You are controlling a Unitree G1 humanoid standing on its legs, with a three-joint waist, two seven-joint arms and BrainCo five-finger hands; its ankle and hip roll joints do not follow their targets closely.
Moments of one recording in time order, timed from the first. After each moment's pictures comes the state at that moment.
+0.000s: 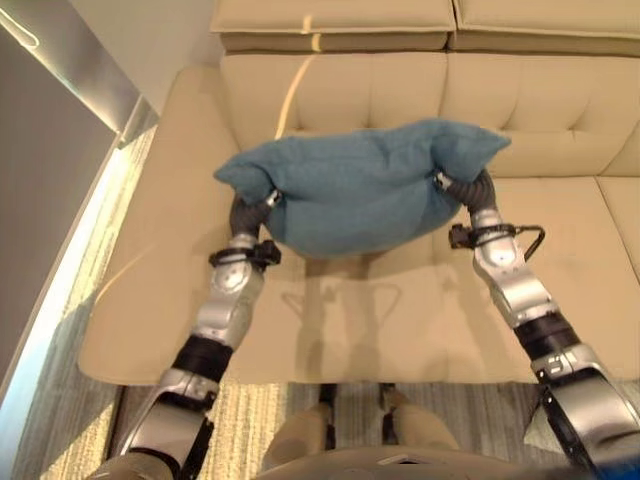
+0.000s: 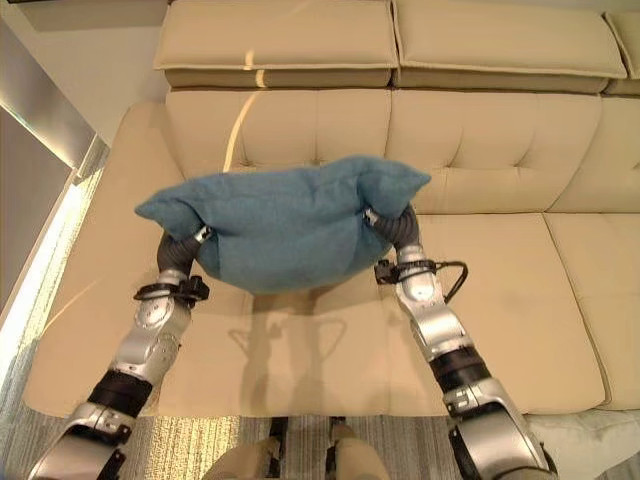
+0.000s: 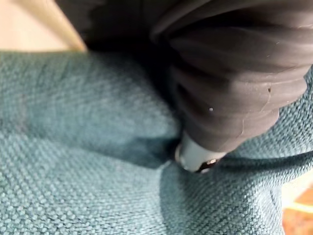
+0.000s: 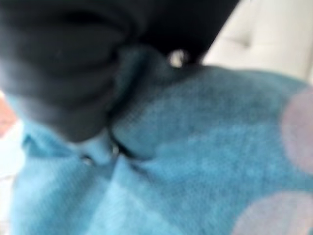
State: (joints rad) left arm -0.45 0.40 -0.22 0.36 -0.61 -0.27 0.25; right arm -0.59 -0.44 0.29 0.36 0.18 -0.14 -0.30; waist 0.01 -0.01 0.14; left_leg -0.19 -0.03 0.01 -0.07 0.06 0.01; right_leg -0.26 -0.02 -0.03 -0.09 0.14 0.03
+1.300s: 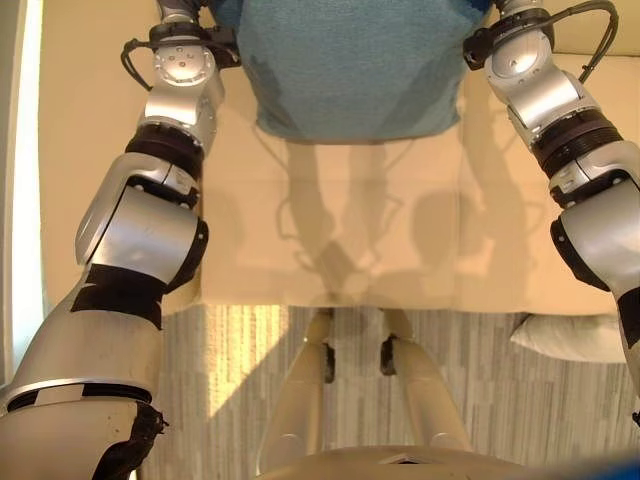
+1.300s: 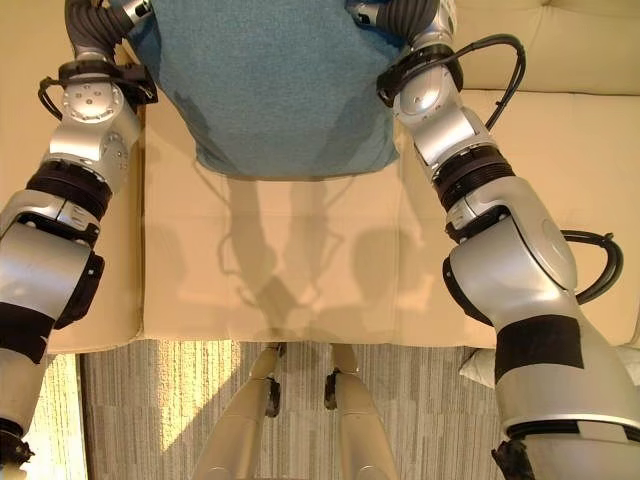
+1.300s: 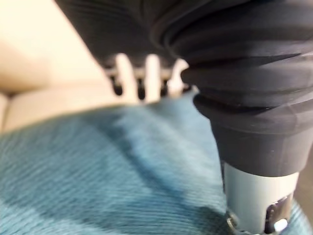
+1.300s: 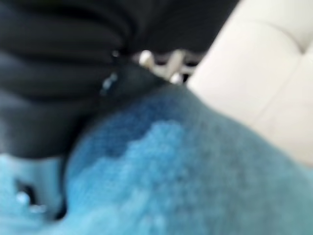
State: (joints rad) left arm -1.50 0.57 -0.53 1.20 -0.68 -0.27 0.33; right arm -1.58 -0.52 0.80 1.13 0.26 -0.10 -0.47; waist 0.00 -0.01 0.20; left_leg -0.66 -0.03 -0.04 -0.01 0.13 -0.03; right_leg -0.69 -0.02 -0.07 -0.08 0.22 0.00
